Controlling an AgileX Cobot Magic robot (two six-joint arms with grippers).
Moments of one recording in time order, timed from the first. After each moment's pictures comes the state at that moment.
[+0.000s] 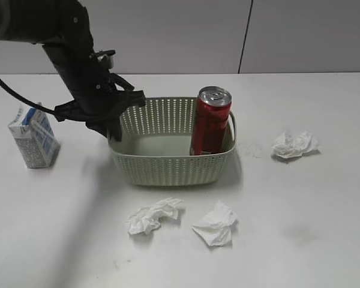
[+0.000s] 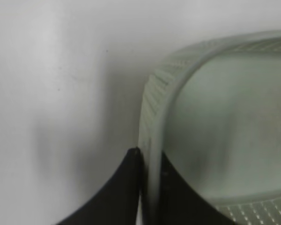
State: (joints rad) left arm -0.44 2.07 -1.52 -0.29 0.92 -0.25; right arm 0.10 0.09 -0.42 0.06 0.95 -0.07
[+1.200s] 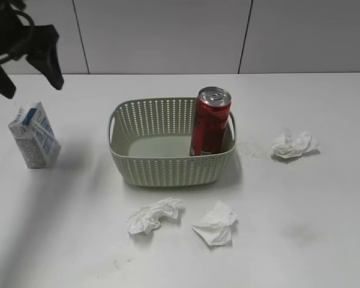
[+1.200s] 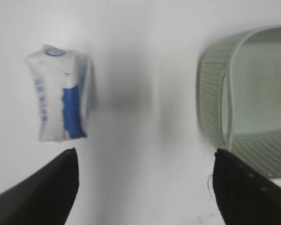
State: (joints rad) left arm -0.17 1.77 -1.54 -0.31 1.21 0.00; right arm 0.10 0.09 -0.42 0.06 0.95 -0.07
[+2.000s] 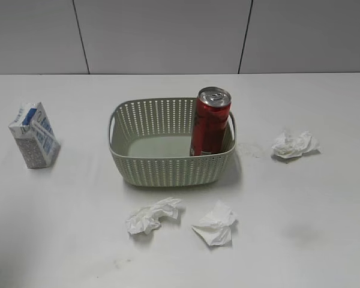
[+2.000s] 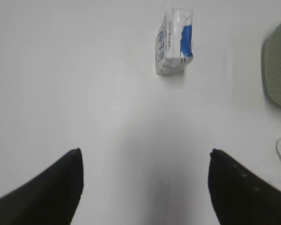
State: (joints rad) left arm -0.09 1.09 -1.12 -0.10 1.22 0.02; right arm 0.10 0.09 -0.42 0.06 0.95 -0.07
